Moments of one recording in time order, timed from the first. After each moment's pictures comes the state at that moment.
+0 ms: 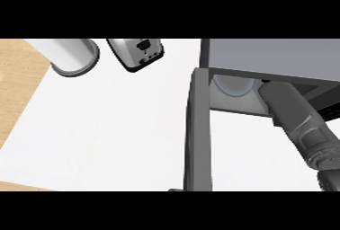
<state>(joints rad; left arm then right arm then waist) 0.17 0.11 0.68 -2.09 0.53 -0.62 0.19 -1.08 -0.28 -0.10 -0.08 0.47 -0.85 -0.50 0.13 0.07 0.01</state>
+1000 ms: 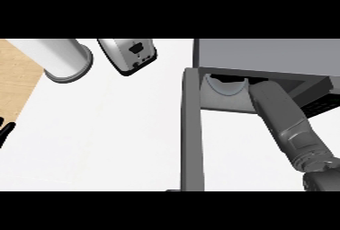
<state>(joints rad) 0.13 0.08 0.52 -2.04 0.48 -0.73 0.18 -1.06 -0.20 -0.25 -0.13 0.30 -0.47 -0.72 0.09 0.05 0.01</state>
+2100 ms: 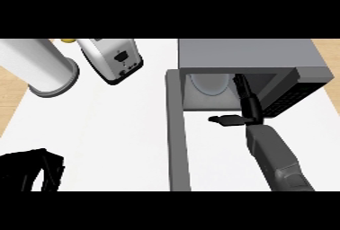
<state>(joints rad) 0.15 0.01 0.23 -2.11 0.41 -0.65 0.28 -0.72 -0.10 -0.33 -0.26 0.13 -0.01 -0.92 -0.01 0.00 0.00</state>
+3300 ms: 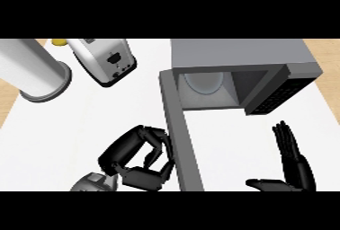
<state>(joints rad) -0.13 0.00 -0.33 -1.66 -0.11 -0.38 0.01 0.07 -0.12 -0.17 -1.17 0.05 0.19 -0.78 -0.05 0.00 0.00</state>
